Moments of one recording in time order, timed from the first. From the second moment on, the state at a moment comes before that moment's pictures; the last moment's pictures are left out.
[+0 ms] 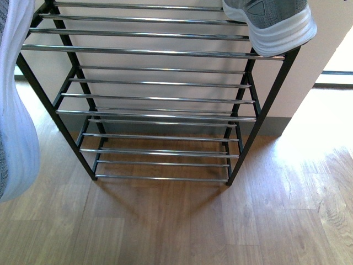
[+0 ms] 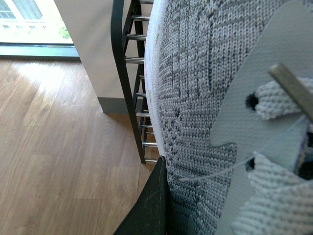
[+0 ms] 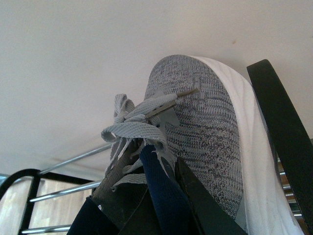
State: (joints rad) left arm -0.34 0.94 0.39 0.10 -0.29 -0.15; right arm 0.07 1.94 1.28 0.36 0.00 0.69
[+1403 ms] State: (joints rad) left arm -0.34 0.94 0.39 0.10 -0.29 -0.15; right arm 0.07 1.97 1.25 0.50 0.10 0.50
